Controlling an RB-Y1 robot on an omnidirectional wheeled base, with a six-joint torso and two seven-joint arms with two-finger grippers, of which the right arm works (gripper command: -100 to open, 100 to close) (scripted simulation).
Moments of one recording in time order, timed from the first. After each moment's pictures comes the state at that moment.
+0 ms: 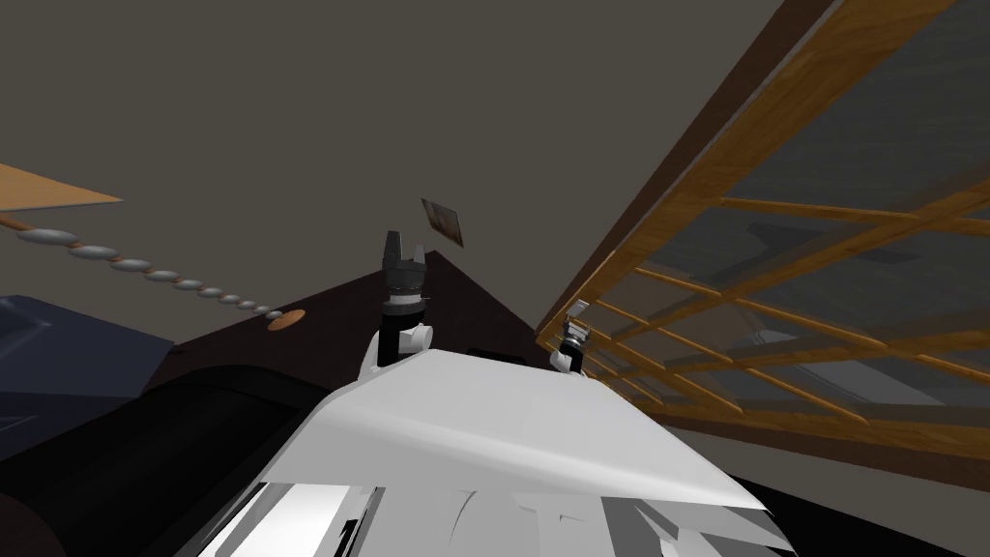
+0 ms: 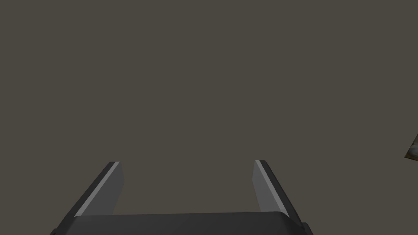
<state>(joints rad) -0.12 -0.14 -0.19 -0.57 -0.44 -0.88 -1.37</state>
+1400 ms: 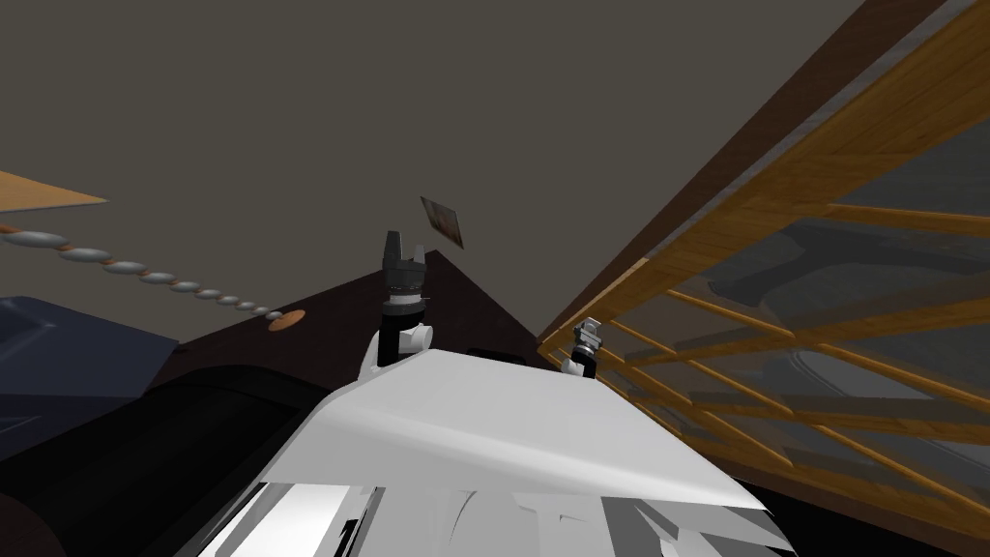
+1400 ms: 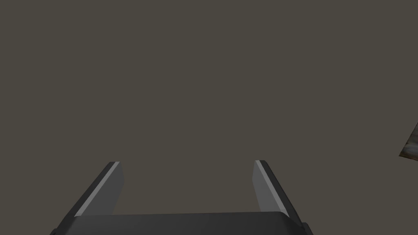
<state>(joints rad) -0.09 -0.23 -0.19 -0.52 -0.44 -0.90 -1.48</state>
